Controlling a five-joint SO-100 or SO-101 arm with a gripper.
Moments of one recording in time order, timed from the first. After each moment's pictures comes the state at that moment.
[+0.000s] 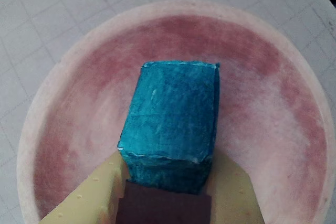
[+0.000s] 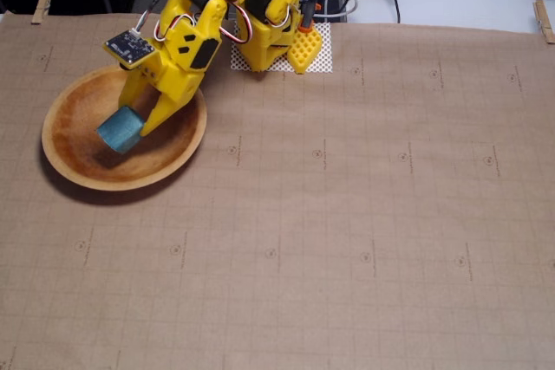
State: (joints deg) arm 44.0 127.9 153.1 25.4 80.8
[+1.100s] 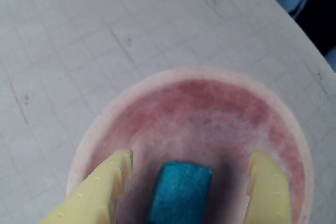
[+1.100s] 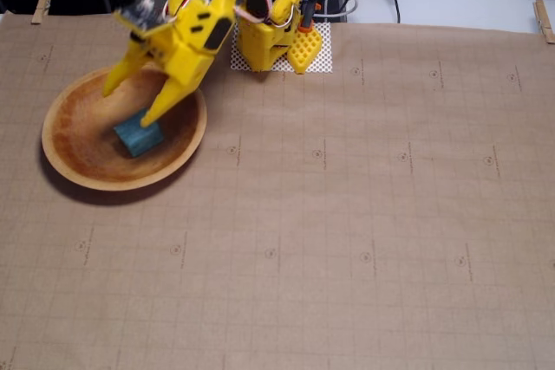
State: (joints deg) arm 39.9 145.7 146.0 40.7 83.7
